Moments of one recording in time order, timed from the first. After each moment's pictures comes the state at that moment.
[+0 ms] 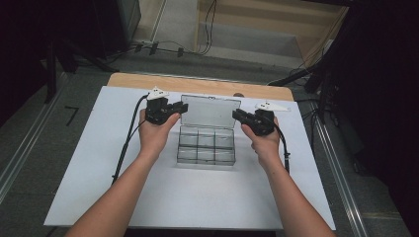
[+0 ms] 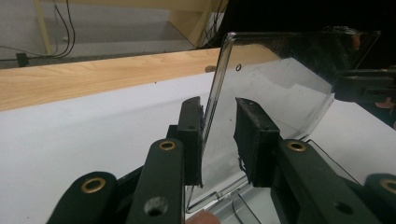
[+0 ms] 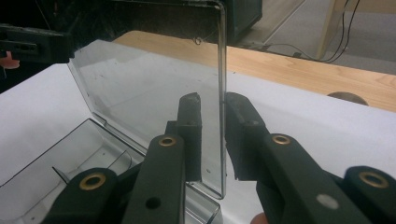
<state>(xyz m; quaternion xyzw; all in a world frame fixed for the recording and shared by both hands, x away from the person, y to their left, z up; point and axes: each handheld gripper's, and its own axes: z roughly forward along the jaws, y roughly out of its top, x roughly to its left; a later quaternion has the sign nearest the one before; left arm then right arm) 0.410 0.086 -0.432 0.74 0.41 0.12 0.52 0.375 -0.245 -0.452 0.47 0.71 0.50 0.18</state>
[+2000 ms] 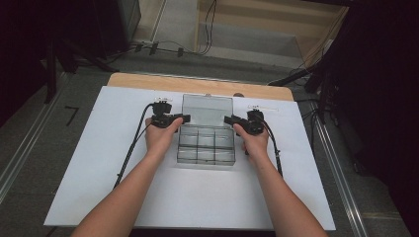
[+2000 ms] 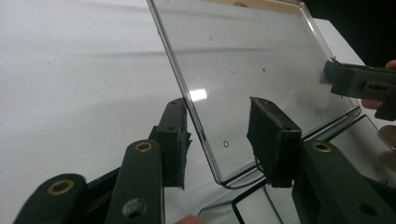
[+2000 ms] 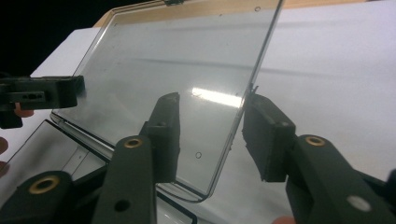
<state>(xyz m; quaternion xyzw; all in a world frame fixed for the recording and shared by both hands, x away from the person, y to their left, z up) 0.439 0.080 -0.490 0.74 0.50 0.02 0.45 0.414 -0.239 -0.509 0.55 0.67 0.49 0.07</state>
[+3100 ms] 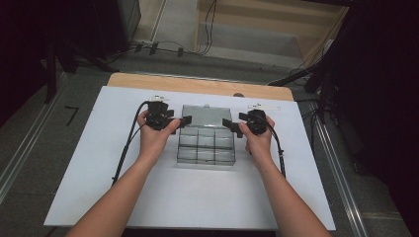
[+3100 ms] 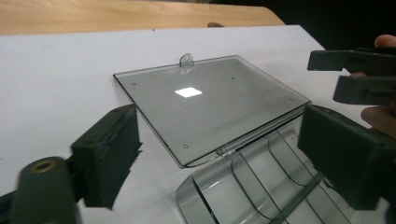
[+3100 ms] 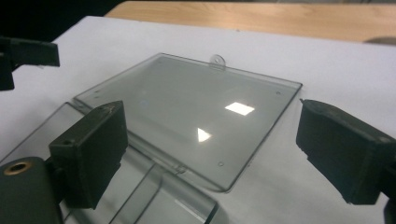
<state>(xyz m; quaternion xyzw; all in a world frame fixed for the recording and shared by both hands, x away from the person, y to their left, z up) 0.410 0.092 -0.451 0.75 0.45 0.06 0.48 0.396 -0.239 -0.484 0.49 0.71 0.48 0.11</state>
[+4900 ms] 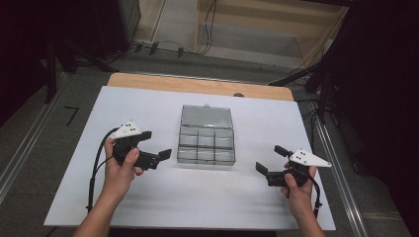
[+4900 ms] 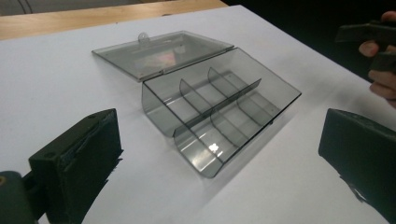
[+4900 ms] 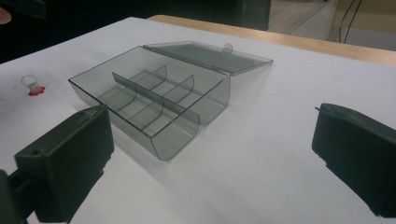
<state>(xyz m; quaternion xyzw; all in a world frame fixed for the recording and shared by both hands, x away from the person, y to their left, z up) 0.297 0.157 -0.427 0.79 0.35 0.08 0.50 0.232 -0.313 -0.478 0.42 0.71 0.52 0.21</state>
